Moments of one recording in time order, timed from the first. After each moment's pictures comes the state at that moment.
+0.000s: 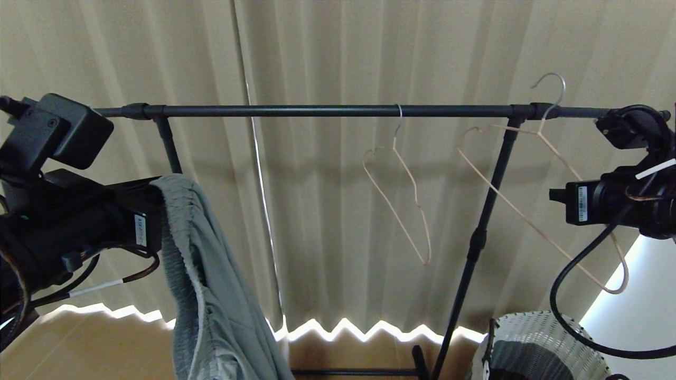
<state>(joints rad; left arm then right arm) -0.41 1.24 -0.69 -0.42 0.22 0.29 0.18 1.43 -0.98 0.03 -0.18 0.07</state>
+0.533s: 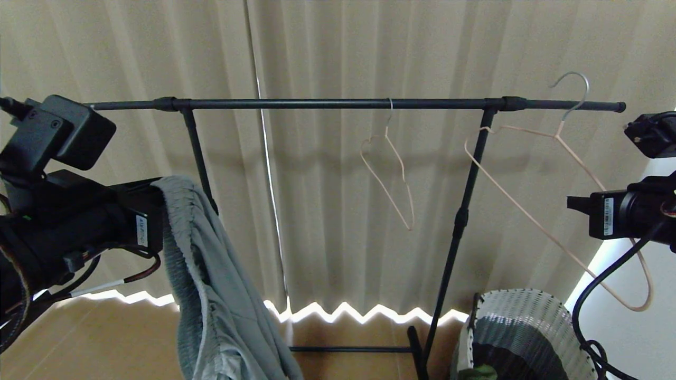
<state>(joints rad) -0.41 1.24 -0.69 -0.42 0.22 0.29 0.18 1.34 -0.91 0.03 -0.18 0.07</state>
